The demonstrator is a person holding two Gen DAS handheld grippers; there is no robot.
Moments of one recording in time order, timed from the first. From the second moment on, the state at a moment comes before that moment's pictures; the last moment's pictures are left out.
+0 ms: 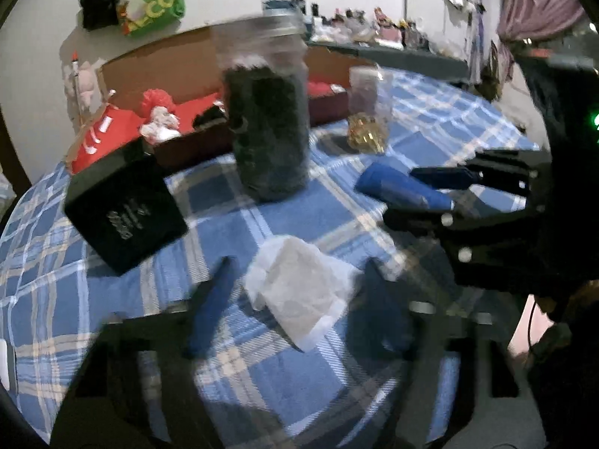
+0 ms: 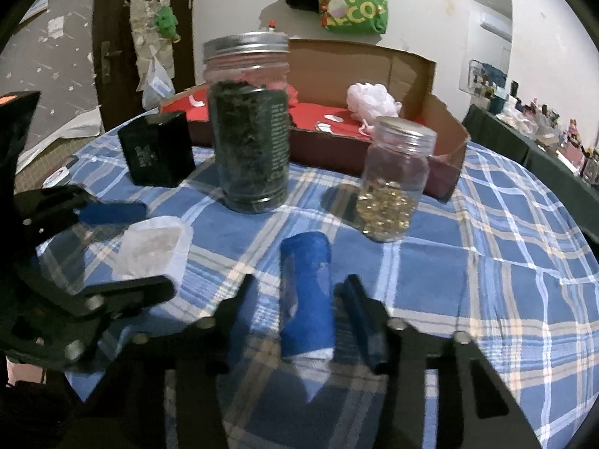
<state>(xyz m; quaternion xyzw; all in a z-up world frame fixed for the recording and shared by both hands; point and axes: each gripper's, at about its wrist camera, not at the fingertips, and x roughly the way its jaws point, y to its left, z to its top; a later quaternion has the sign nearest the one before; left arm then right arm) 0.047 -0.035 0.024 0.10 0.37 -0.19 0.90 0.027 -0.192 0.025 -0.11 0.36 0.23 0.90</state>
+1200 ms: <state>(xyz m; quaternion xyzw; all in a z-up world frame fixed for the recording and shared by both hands) 0.094 -0.001 0.102 0.13 0.37 -0.21 0.90 0.044 -0.170 0.091 -0.24 0.31 0.18 0.90</state>
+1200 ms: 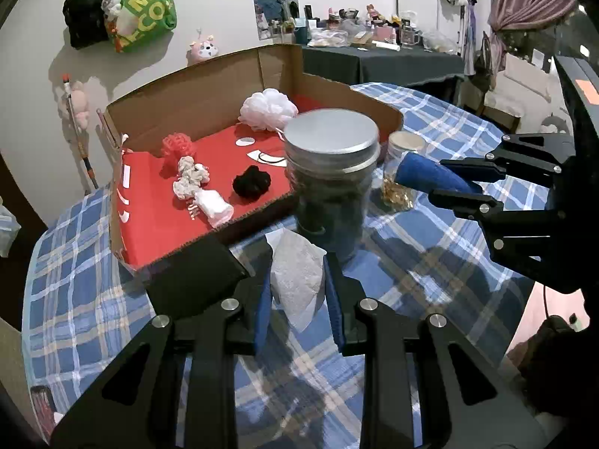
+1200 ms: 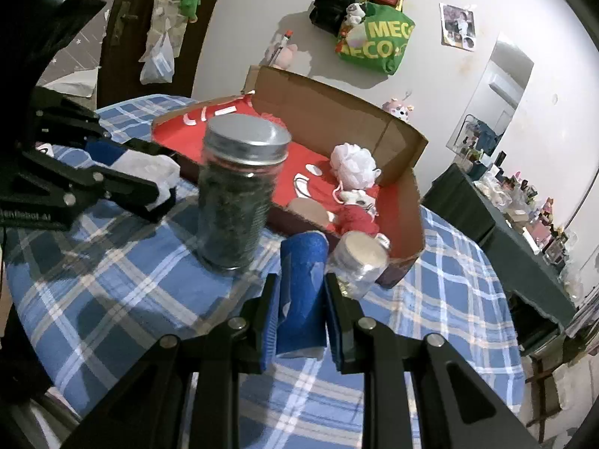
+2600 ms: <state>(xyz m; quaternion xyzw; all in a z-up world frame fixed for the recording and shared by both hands) 0.324 -0.040 0.086 0.12 0.51 -0.25 0.81 0.323 -0.130 0.081 -0.09 0.53 0.27 0.80</state>
